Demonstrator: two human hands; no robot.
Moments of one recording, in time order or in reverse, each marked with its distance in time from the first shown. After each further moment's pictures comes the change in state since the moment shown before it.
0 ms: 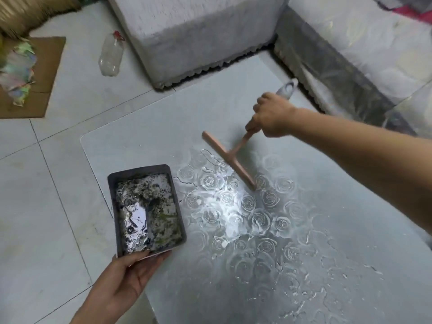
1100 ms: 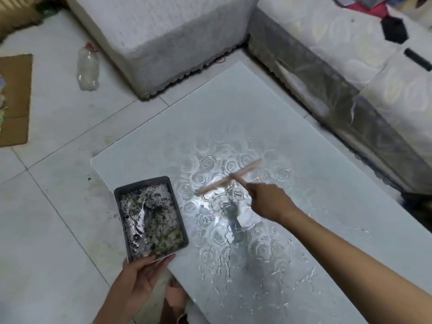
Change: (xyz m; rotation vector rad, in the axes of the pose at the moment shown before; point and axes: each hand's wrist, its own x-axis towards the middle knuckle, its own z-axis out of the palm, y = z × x) left_hand -0.020 0.068 -0.039 0.005 0.067 -0.083; right_hand -0.077 -0.164 -0.041 1.227 -0.176 0.477
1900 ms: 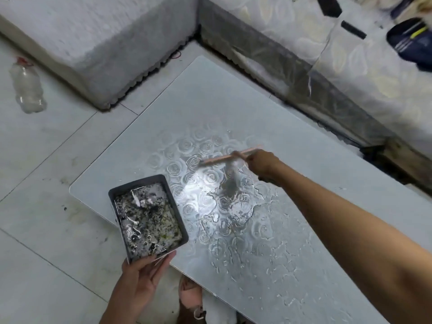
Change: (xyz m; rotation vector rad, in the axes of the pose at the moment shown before) left_hand 0.006 0.058 0.005 0.112 -0.095 -0.086; right_hand 0.038 0.001 -0.028 0.114 0.037 0.338
